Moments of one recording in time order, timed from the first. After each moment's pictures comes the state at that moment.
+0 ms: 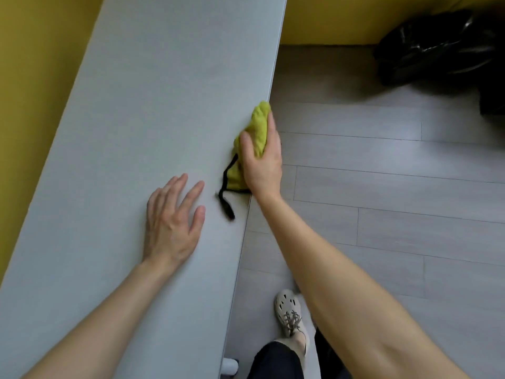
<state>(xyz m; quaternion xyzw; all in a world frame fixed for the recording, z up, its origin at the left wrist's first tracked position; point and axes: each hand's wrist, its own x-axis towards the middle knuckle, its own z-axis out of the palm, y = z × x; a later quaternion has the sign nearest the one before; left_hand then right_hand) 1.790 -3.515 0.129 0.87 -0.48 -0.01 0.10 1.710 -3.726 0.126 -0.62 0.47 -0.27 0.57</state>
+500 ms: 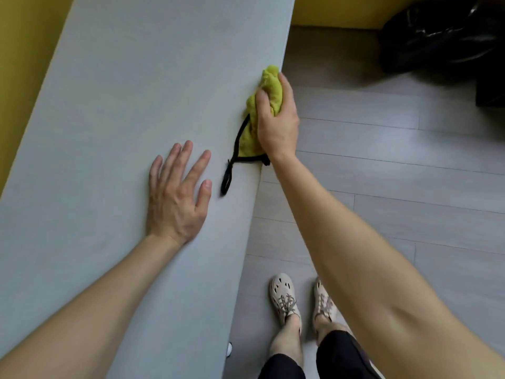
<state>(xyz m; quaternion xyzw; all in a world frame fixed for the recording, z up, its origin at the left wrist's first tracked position) 1.790 -3.504 0.111 0.87 -0.48 0.01 0.13 1.720 -3.737 0.122 -0.63 0.49 -0.29 0.53</state>
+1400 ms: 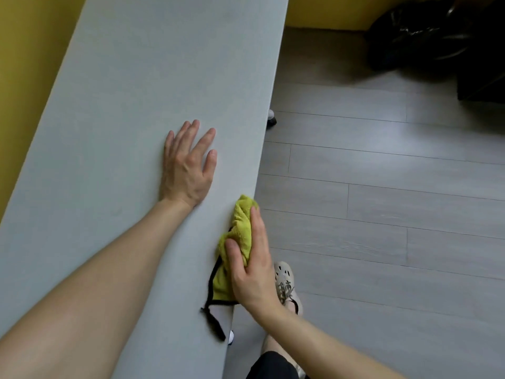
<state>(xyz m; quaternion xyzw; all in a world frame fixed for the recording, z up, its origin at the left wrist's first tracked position) 1.785 -3.501 0.109 0.87 -0.47 0.01 0.17 1.545 -3.464 0.127 -0.68 0.41 -0.22 0.57</state>
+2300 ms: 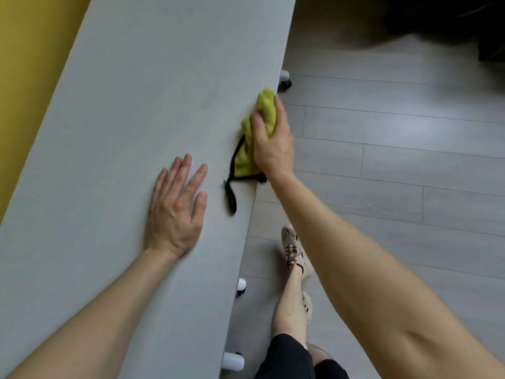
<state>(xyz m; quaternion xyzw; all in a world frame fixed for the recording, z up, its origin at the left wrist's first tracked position) 1.631 -3.219 0.112 0.86 -0.49 0.00 0.16 1.552 -3.447 0.123 -0.65 0.47 -0.26 0.53</state>
